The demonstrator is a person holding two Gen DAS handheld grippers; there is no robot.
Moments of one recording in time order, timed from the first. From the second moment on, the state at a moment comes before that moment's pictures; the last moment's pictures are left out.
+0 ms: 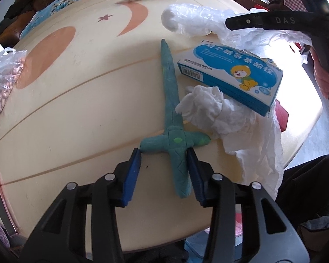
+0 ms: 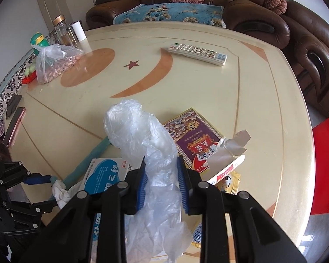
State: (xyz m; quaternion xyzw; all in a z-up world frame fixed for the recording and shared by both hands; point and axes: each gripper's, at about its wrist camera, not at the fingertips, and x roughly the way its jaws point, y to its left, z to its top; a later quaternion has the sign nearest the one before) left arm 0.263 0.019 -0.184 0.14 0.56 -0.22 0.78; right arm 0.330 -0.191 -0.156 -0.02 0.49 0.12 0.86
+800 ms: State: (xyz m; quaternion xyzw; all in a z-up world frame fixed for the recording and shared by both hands) left arm 0.240 0.027 -0.136 0.14 0.51 -0.20 0.82; right arm 0.316 -0.189 -0.114 -0.03 0.45 0.11 0.88
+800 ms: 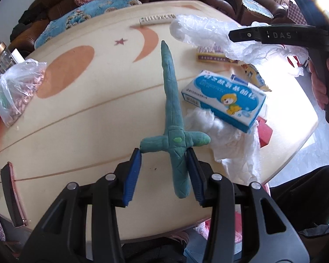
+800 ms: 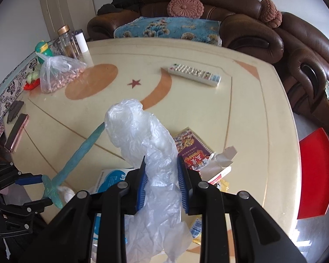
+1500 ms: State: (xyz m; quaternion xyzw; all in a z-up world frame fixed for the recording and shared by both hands) left arm 0.174 0.023 -0.059 0.15 0.45 -0.21 0.86; right arm 0.215 -0.202 -0.033 -0.04 0.39 0.08 0.92
